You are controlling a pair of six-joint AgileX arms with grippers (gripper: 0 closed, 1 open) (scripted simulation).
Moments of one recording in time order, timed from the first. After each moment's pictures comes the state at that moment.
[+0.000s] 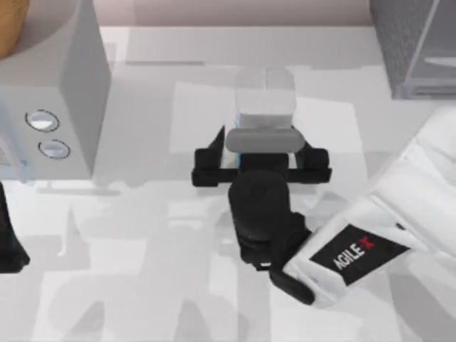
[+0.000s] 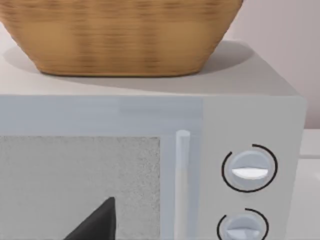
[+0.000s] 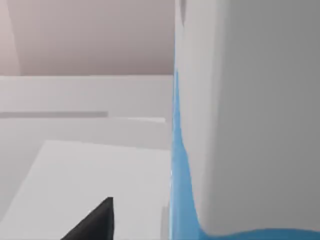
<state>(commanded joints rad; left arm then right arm) 0.00 0.00 0.00 0.00 0.00 0.00 0.85 2.29 0.98 1.14 0.88 0.14</state>
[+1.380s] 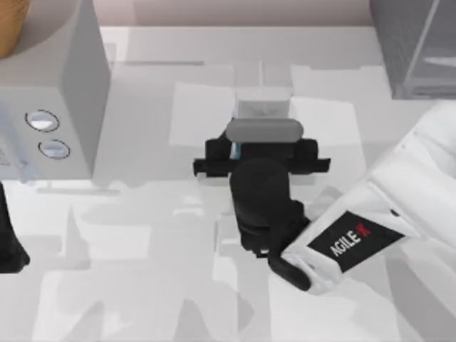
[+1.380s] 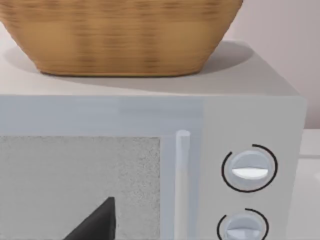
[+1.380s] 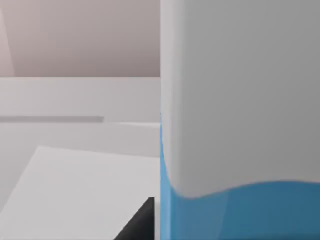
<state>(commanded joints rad) 0.00 0.00 0.00 0.00 0.00 0.00 0.82 2.32 1.03 1.13 0.85 0.13</state>
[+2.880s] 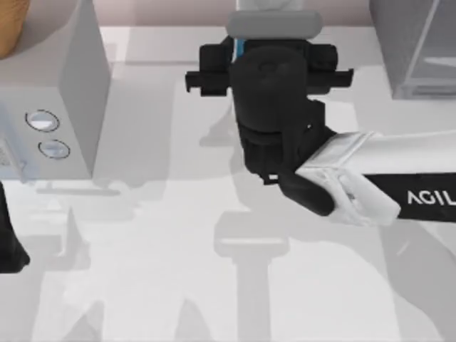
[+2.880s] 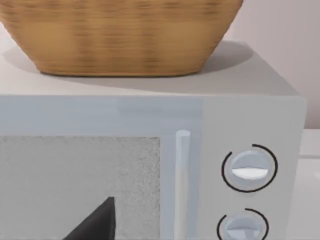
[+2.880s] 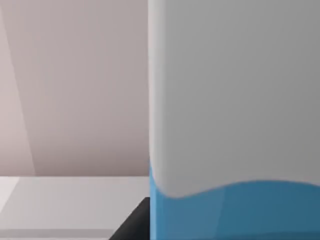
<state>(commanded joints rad) 0.00 0.00 0.00 0.00 0.00 0.00 0.82 1.90 1.14 0.59 0.84 0.14</state>
